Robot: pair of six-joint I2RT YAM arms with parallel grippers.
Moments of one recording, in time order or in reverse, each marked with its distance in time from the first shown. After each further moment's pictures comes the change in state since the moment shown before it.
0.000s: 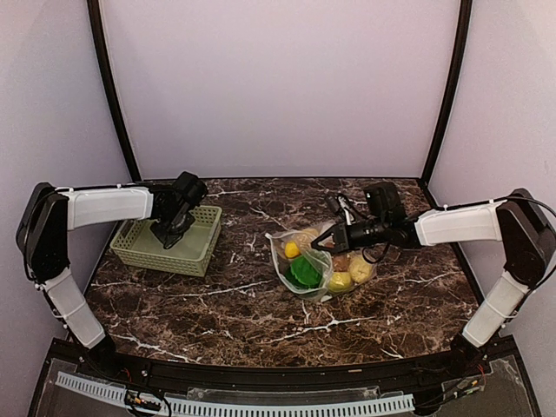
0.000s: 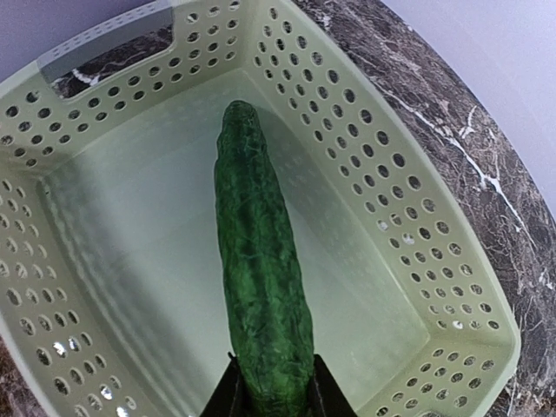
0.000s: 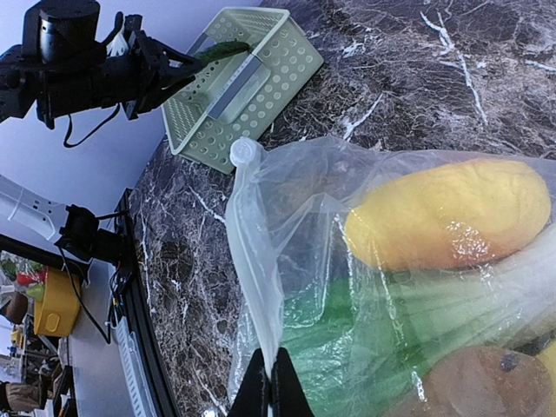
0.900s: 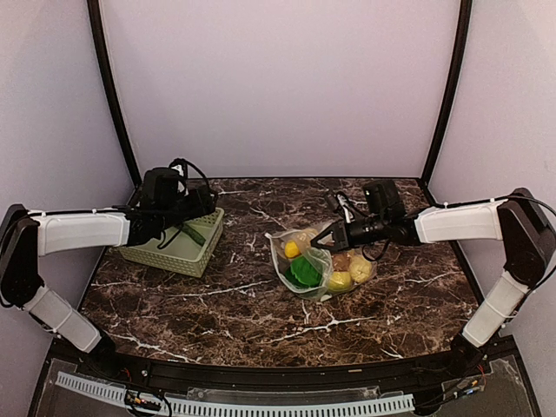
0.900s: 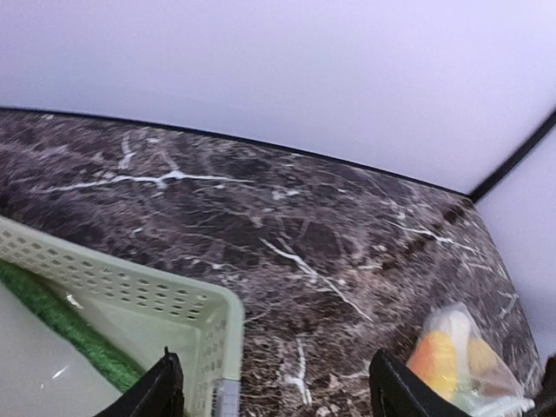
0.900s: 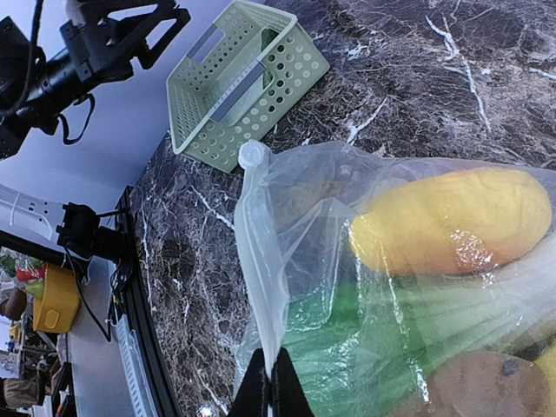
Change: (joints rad) left arm 0.002 -0.208 -0.279 0.833 0.429 0.804; right arm 0.000 0.001 0.029 -0.035 -0.007 -0.019
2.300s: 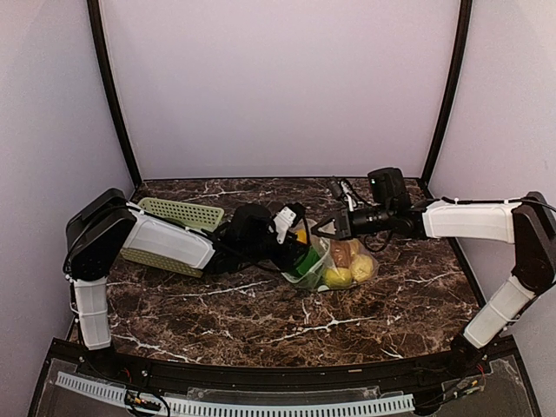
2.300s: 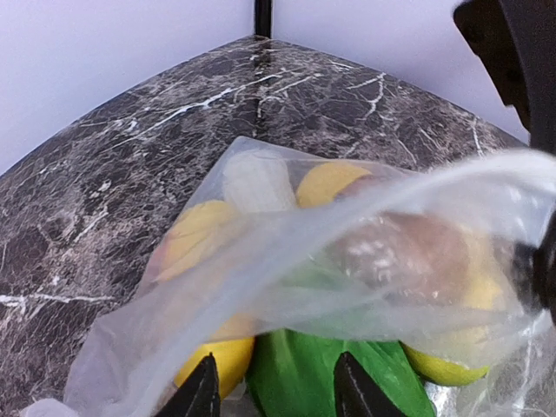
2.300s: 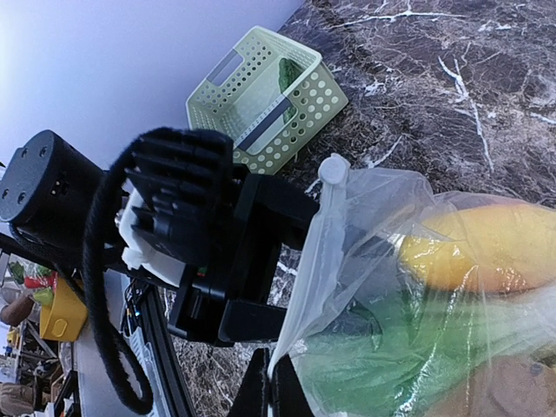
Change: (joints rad) left arm -0.394 0.497 0.250 0.249 0.216 0.521; right arm 0.000 -0.066 0.037 -0.033 0.006 0.023
